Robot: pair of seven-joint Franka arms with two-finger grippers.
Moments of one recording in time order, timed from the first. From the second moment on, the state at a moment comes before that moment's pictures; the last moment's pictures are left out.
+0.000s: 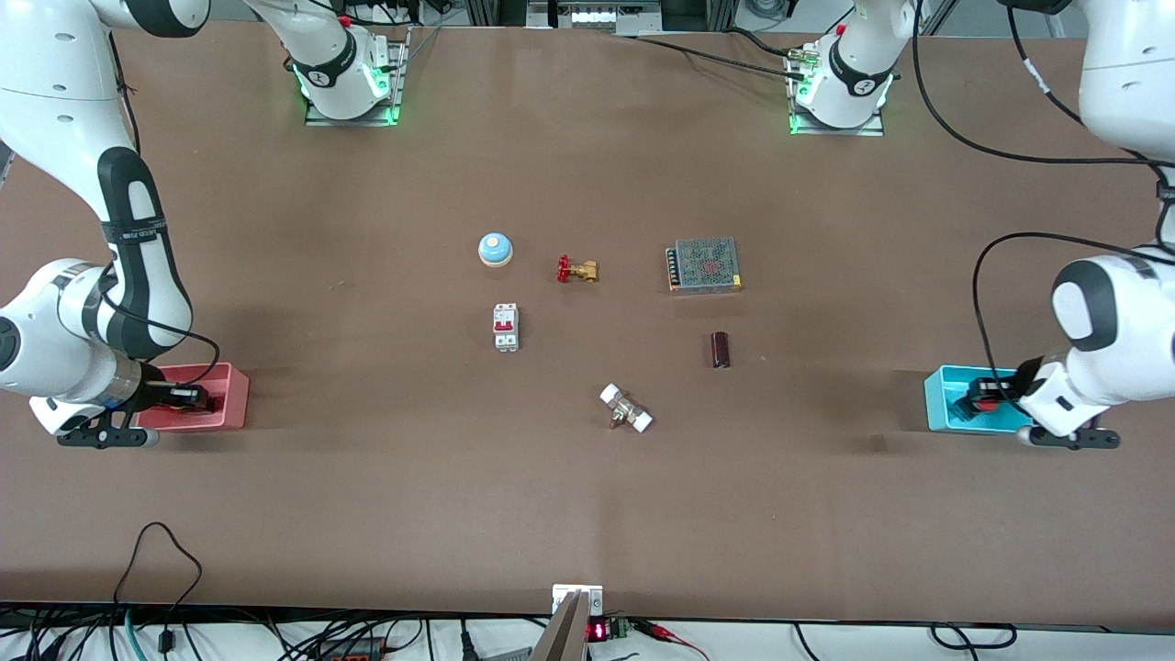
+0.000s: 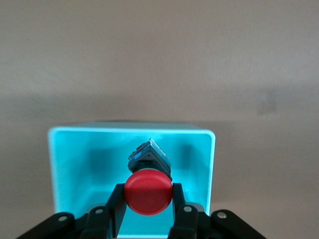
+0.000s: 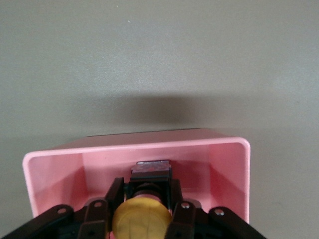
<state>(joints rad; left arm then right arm) 0.22 0.59 -0.01 -1.61 -0.01 2.17 0.22 -0.06 0.72 -0.18 -1.57 0.11 2.29 -0.27</state>
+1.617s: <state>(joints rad) 0.16 0.59 -0.15 -1.68 -0.01 2.04 0.02 0.42 0.65 -0.15 -1.51 0.21 2.04 0.18</state>
